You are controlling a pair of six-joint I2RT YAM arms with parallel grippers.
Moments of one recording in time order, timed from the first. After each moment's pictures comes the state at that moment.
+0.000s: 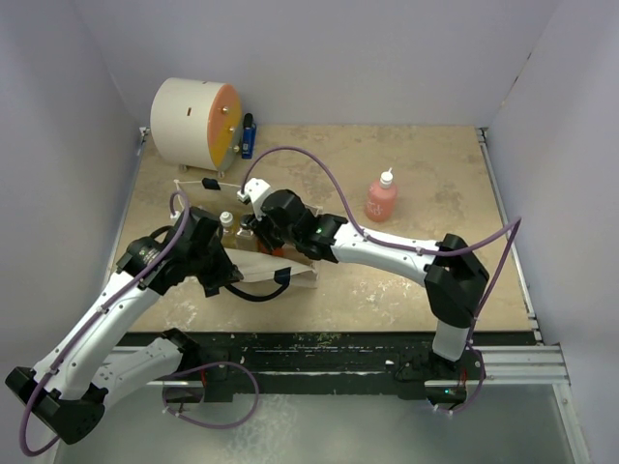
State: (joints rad) left arm -0.56 0.92 1.04 -1.15 -0.01 -1.05; right arm 1.02 1.81 1.43 -0.23 0.17 0.04
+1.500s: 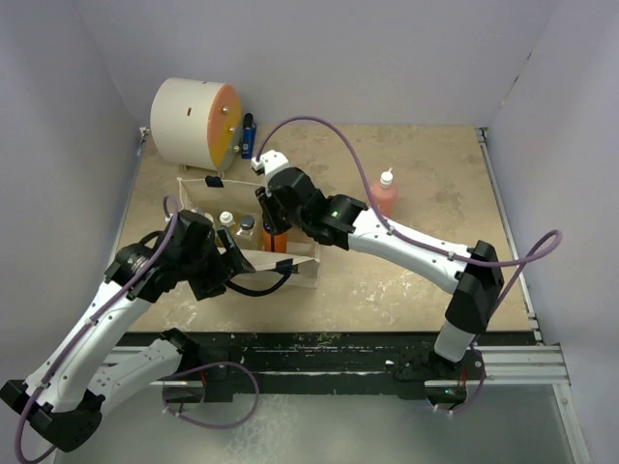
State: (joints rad) left arm -0.56 0.87 1.06 -1.17 0.02 -1.06; right arm 1.01 1.73 1.56 -0.42 0.26 0.21
